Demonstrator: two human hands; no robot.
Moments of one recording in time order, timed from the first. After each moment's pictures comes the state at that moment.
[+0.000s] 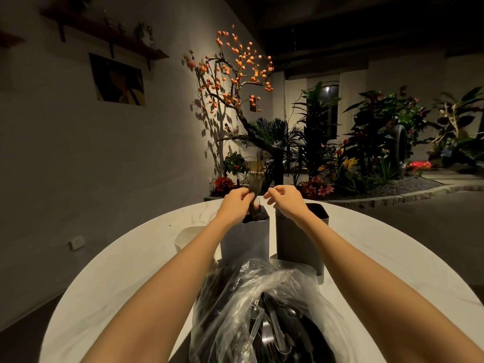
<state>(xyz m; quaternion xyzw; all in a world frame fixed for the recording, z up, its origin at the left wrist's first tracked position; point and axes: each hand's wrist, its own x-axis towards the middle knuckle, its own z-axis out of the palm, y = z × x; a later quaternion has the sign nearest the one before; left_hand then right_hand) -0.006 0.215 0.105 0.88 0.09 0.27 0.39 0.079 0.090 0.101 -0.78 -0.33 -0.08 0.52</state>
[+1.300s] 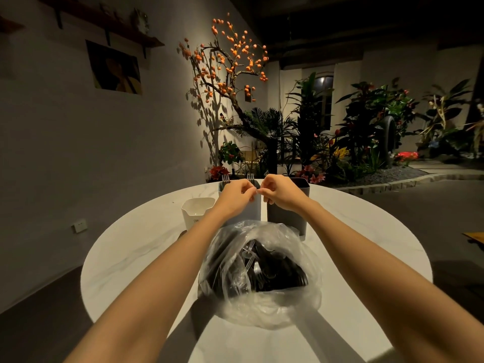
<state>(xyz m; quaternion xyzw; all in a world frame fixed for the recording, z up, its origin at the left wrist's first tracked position) -0.097 0.167 0.084 0.90 0.03 0.28 0.32 -0.021 0.032 0.095 -0.84 -0.42 -0.09 0.34</state>
